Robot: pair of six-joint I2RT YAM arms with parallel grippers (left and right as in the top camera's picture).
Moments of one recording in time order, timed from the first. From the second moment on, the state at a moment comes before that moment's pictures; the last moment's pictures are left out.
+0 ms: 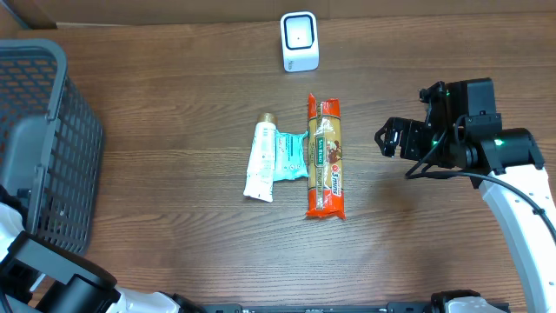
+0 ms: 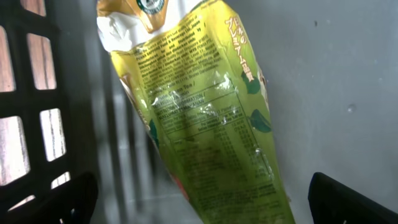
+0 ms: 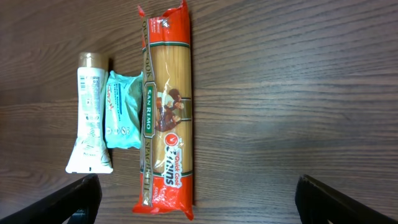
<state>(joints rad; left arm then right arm) 1.00 1.75 1.21 -0.71 -0.09 -0.55 0.11 1.34 1.20 -0.93 -0.30 0.29</state>
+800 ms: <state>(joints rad) 1.00 1.85 1.21 -0.64 -0.05 -0.44 0.11 1.34 1.20 -0.93 -0.30 0.30</state>
